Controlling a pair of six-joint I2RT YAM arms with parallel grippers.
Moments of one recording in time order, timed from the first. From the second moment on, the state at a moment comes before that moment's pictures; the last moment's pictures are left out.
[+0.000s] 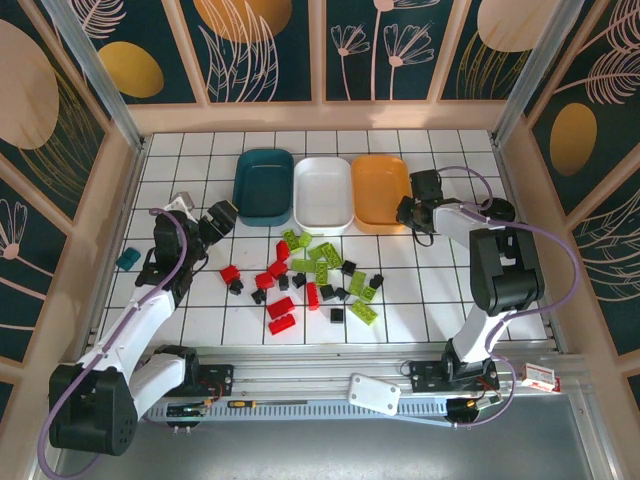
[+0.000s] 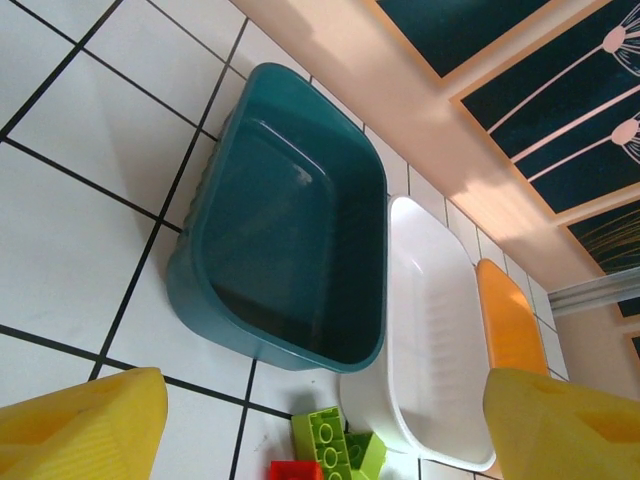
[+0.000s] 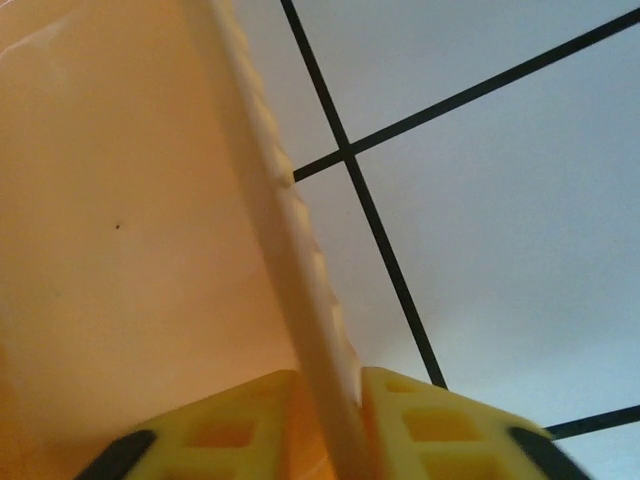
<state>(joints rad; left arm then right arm) -0.14 1.00 0.54 0.07 0.16 -0.81 0.21 1.74 1.03 -0.26 0.03 0.60</state>
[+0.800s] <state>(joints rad) -0.18 0.87 0.50 0.08 0.20 -0.81 0.36 1.33 0.80 -0.22 0.11 0.68</state>
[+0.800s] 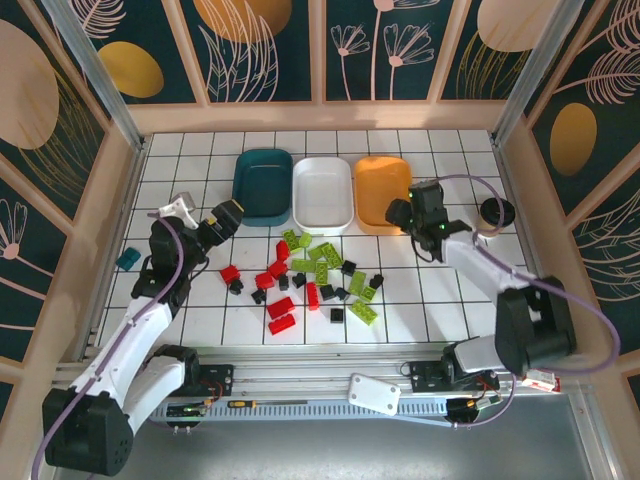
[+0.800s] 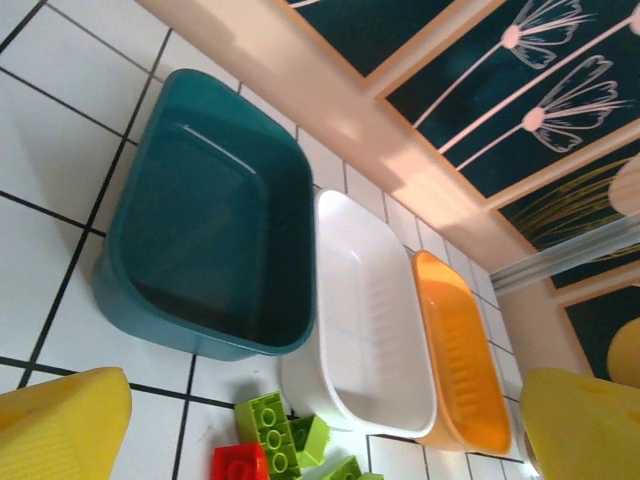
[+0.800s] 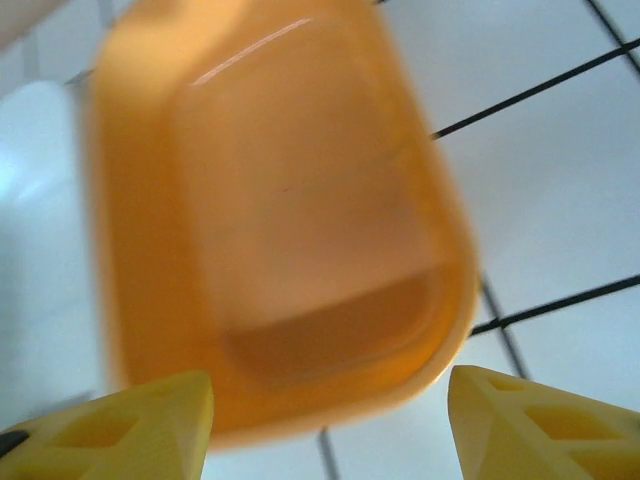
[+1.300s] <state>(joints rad) -0.18 0.83 0.35 0.08 0.21 -0.86 0.65 1.20 0.49 -0.30 0.16 0.95</state>
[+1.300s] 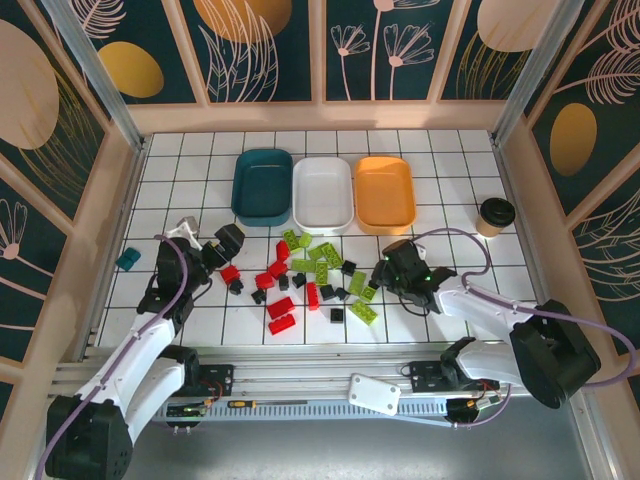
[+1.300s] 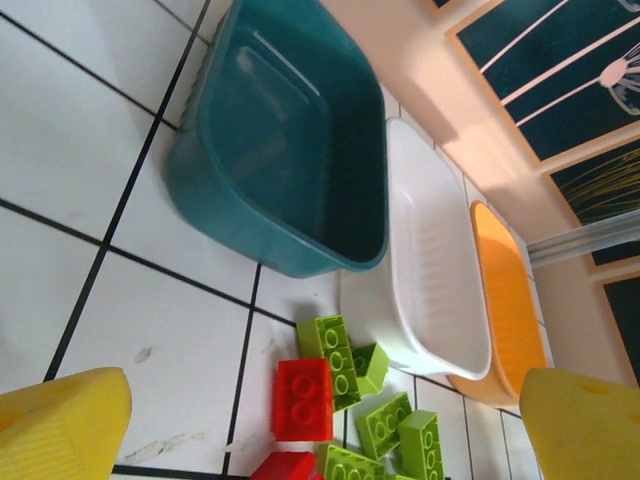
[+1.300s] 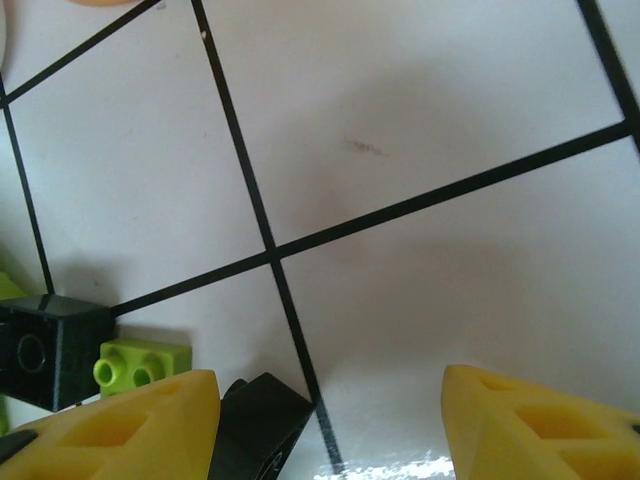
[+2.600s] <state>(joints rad) -0.18 0.87 0.33 0.08 0.23 -0.86 0.77 1.33 0.57 -0.32 0.18 1.07</state>
